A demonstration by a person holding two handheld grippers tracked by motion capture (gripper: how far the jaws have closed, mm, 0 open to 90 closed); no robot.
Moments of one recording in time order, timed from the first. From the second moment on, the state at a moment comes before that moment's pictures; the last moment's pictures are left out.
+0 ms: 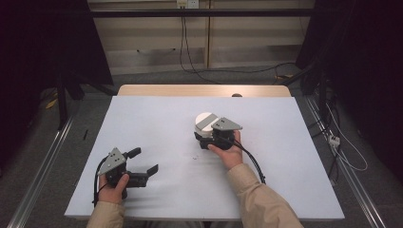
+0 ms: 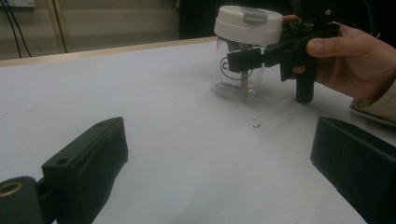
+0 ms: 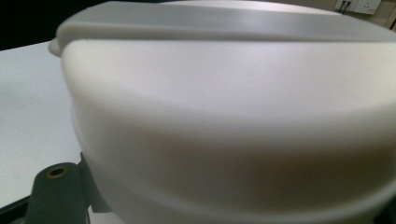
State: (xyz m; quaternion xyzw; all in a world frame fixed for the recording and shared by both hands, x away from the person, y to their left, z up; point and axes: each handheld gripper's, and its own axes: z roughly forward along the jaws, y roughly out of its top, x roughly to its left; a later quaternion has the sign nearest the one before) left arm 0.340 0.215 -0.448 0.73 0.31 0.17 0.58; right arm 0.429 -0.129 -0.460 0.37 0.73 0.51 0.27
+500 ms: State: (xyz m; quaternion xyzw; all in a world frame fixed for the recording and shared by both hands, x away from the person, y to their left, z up) left arm 0.348 0.200 -0.437 0.74 0.31 0.17 0.58; right arm 0.429 -0.130 -0.460 0.37 0.73 0.51 0.26
